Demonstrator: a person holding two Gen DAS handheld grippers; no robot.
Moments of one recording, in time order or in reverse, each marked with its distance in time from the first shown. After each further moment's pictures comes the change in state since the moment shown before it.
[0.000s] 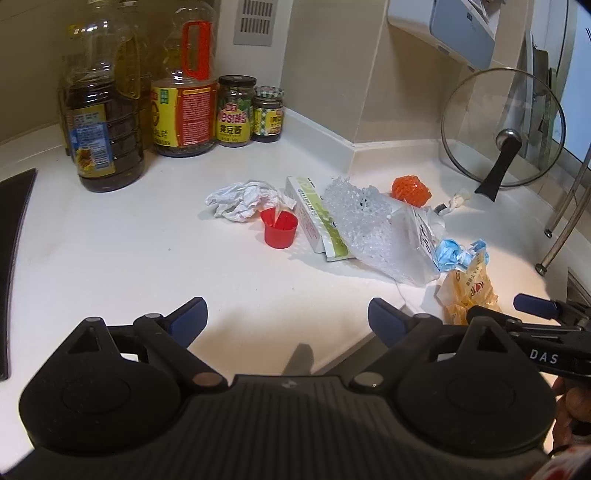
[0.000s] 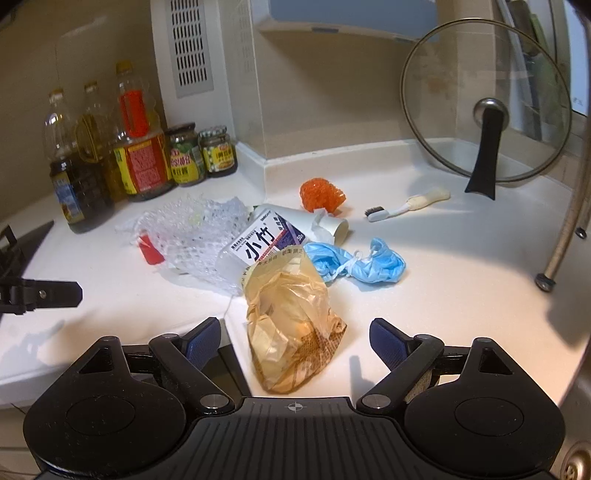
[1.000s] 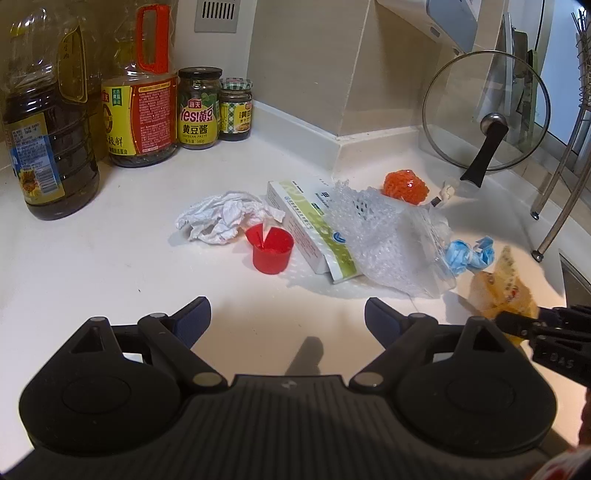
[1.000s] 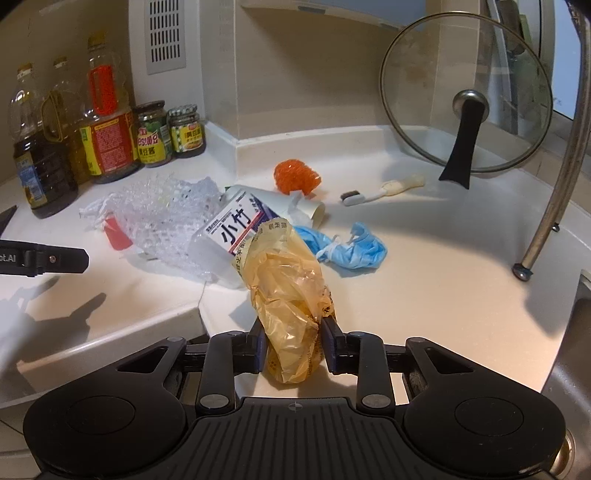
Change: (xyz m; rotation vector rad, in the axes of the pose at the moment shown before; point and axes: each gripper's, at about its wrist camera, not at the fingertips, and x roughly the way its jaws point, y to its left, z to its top) left arm 0.053 0.024 0.025 0.083 0.018 -0.111; right arm 0.002 0.011 0.000 0.024 0.036 -0.141
